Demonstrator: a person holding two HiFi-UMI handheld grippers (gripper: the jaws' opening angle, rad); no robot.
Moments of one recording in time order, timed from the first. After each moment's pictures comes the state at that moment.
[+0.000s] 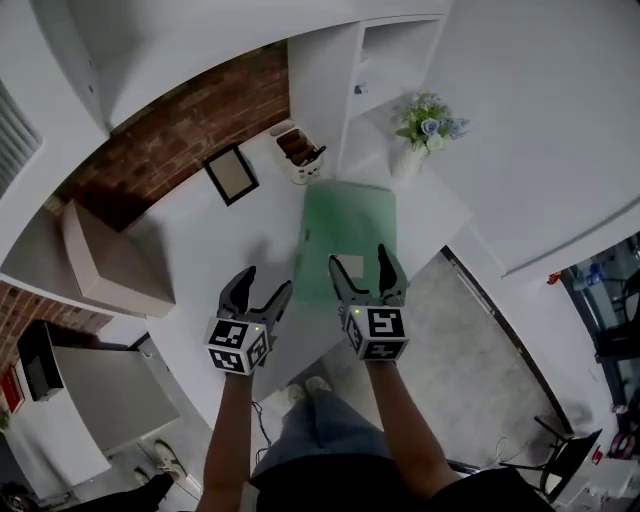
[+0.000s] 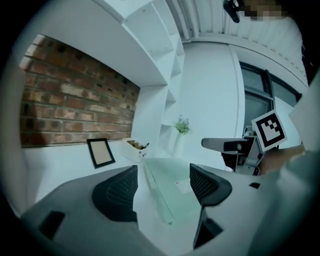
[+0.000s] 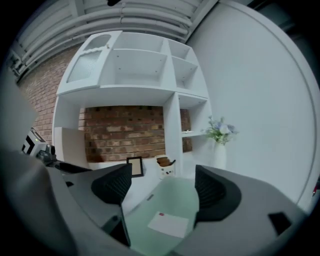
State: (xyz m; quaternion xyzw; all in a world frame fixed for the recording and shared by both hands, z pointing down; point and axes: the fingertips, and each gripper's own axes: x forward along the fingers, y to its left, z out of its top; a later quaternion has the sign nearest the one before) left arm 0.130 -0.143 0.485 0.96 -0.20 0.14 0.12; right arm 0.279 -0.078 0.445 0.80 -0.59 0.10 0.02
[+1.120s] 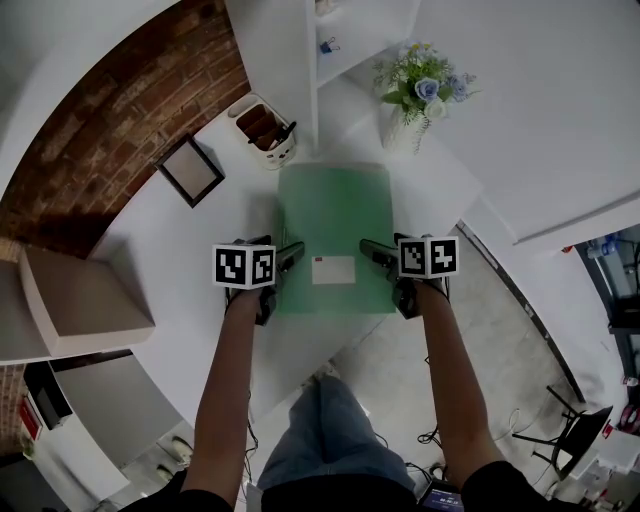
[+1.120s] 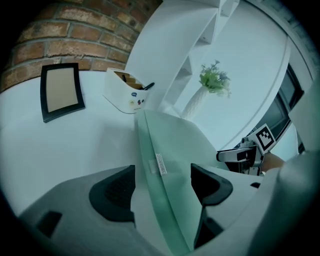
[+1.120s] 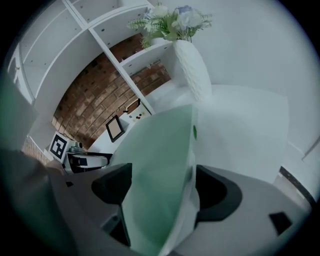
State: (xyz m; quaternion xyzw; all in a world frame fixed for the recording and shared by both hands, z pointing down) left arm 0.265 -0.201 0.624 0.87 -0.11 0.37 0.30; right arm 0.412 -0.078 0.634 0.66 -0.57 0.49 0.04
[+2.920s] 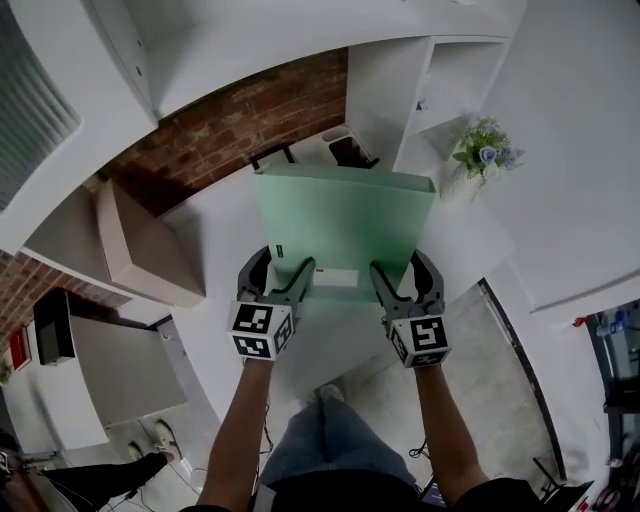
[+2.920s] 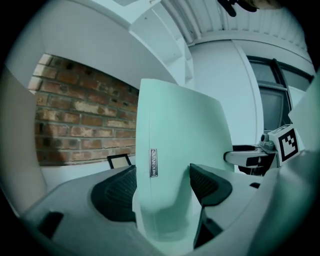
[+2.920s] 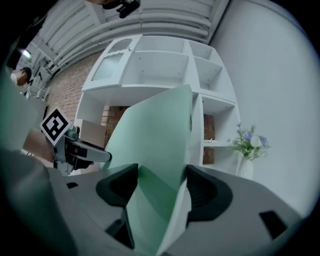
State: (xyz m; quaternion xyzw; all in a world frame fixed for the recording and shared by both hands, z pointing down) left arm 0.127 -0.209 0.454 0.94 -0.30 0.11 0.07; right arm 0.281 -0.116 0.439 0.72 -0.70 0.01 0.06
